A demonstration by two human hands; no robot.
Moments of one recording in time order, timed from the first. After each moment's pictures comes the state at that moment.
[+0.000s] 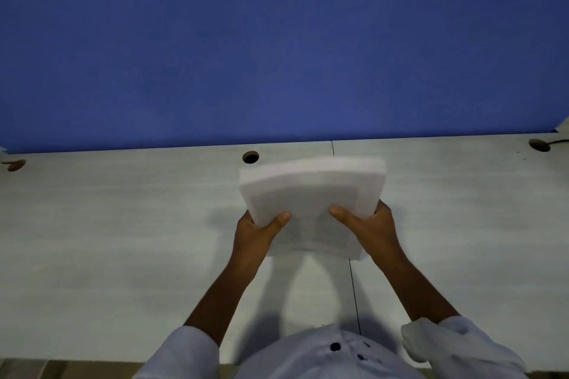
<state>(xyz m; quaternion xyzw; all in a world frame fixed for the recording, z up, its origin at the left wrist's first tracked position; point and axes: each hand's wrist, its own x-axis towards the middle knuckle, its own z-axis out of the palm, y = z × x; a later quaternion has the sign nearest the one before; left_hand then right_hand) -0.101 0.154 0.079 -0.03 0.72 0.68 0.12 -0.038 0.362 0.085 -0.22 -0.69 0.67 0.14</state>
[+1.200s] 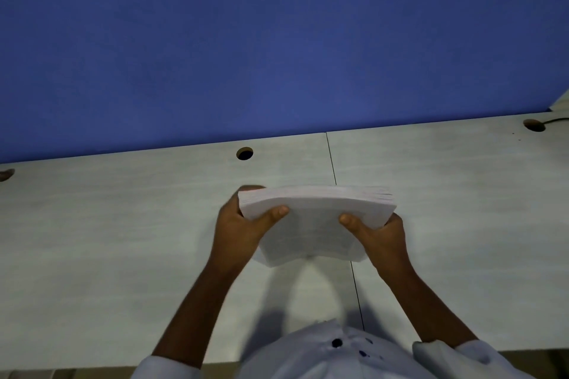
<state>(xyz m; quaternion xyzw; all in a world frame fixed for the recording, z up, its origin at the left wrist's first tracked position) -0.091 0.144 0.143 0.07 0.79 0.60 0.08 -0.006 0.353 0.092 -0.24 -0.65 0.70 0.19</state>
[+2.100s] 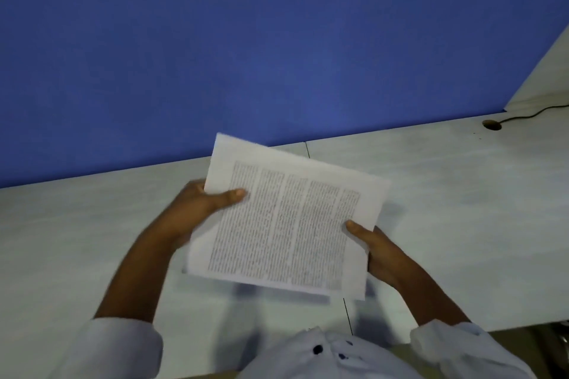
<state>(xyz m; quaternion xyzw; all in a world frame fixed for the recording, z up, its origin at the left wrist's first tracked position) -0.131 0.121 0.199 0.08 0.79 0.54 0.28 0.021 0.392 0.057 -0.21 -0.48 0.85 -0.04</state>
